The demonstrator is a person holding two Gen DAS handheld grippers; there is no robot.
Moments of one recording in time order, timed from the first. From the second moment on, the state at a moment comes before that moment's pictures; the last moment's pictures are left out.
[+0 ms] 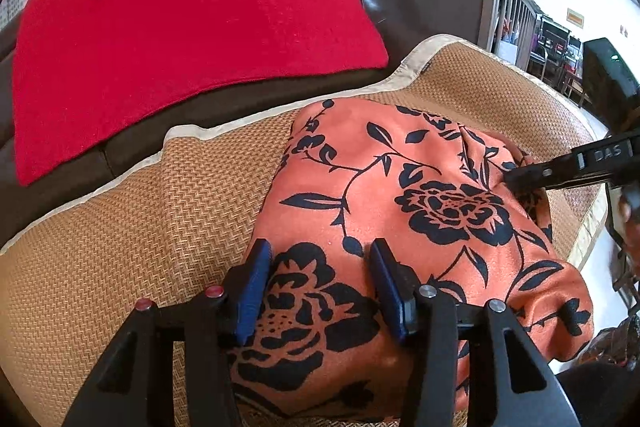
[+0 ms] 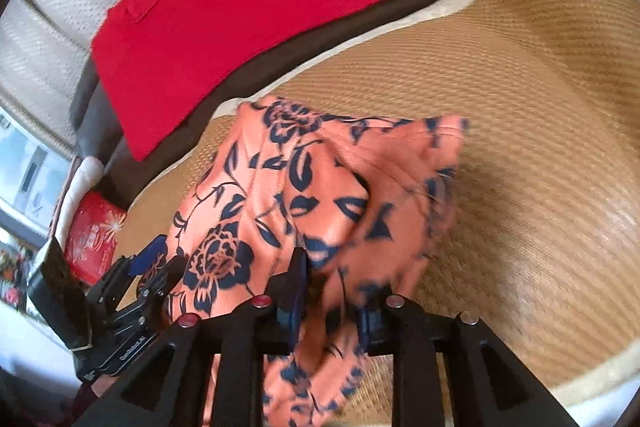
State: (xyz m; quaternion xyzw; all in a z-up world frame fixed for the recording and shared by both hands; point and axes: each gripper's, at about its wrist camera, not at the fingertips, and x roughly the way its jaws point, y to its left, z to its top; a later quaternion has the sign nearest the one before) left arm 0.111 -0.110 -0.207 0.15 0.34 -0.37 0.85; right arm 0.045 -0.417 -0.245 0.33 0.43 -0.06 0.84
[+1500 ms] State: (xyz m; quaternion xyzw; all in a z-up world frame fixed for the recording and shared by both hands) left arm 0.219 -0.014 -0.229 -0.12 0.51 -0.29 0.80; right arm 0.161 -0.387 -0.250 0.40 0.41 0.10 0.81
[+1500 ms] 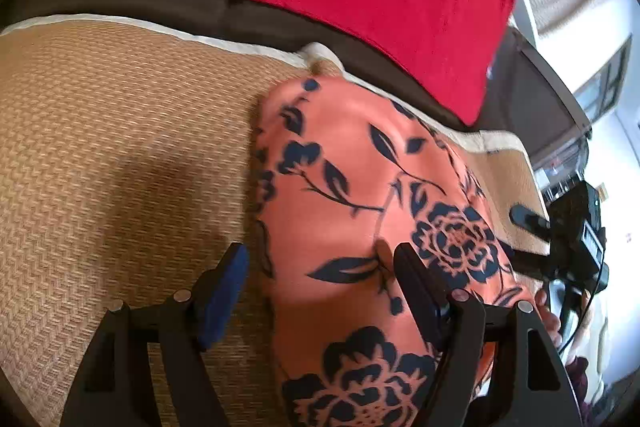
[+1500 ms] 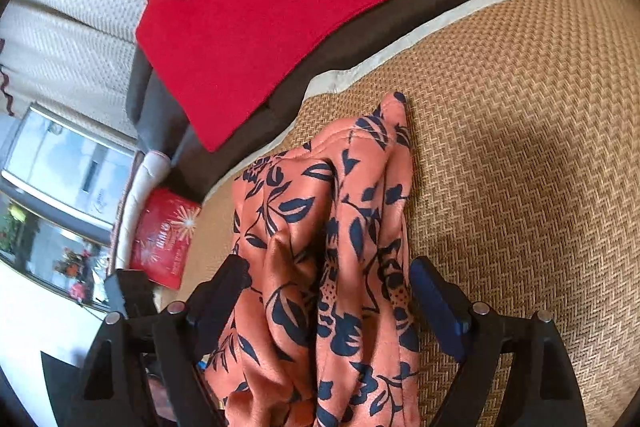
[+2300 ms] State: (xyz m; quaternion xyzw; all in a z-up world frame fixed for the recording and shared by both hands) left arm 0.205 -0.057 -0.228 -0.03 0.48 -0.28 0.83; right arm 0.141 -0.335 -0.198 0.25 0.40 0.11 0.87
